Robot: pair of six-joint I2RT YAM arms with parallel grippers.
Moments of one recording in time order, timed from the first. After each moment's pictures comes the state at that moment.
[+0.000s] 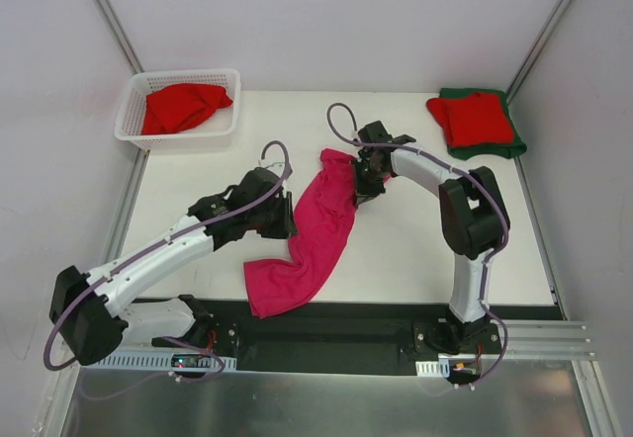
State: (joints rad) left arm -0.76 1.18 0.90 -0.62 0.08 -0.61; right arm 0.48 1.99 1.46 -0.72 -0.22 0.33
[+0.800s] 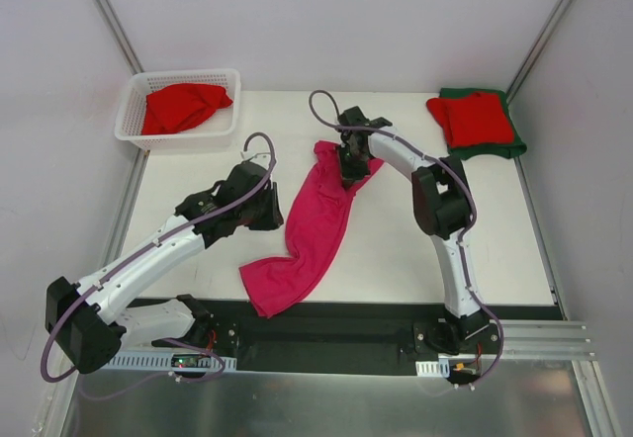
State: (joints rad) left arm -0.69 1.11 0.96 -0.69 -0.06 -0.59; right arm 0.51 2.26 1.85 -0.84 -0.13 0.31
